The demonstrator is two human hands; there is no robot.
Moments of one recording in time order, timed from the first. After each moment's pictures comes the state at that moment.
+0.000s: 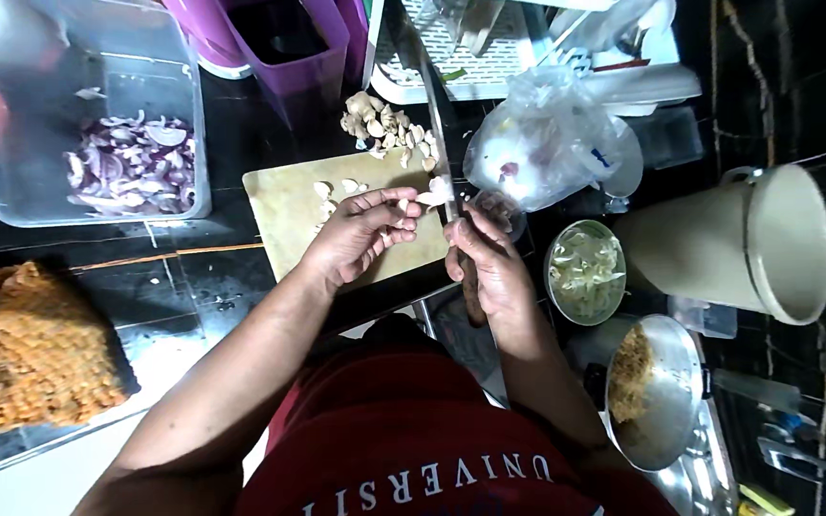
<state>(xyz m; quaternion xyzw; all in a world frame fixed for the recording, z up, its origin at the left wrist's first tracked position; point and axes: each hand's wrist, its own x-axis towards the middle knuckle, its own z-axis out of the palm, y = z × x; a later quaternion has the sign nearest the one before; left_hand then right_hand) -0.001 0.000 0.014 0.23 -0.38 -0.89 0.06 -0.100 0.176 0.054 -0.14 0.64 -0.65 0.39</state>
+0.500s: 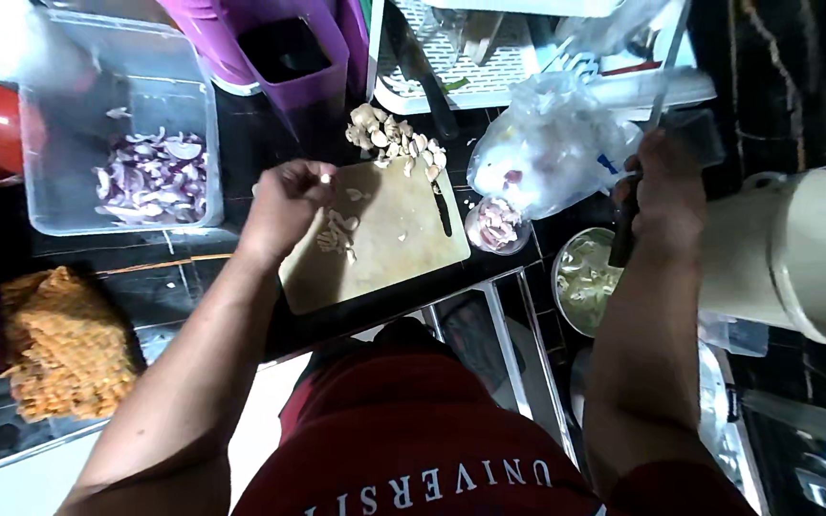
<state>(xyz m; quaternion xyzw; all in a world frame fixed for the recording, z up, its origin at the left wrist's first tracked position) 0.023 -0.071 0.004 0.33 -0.72 -0.59 0.14 -0.286 0.227 0.110 -0.09 0.88 -0.45 0.09</state>
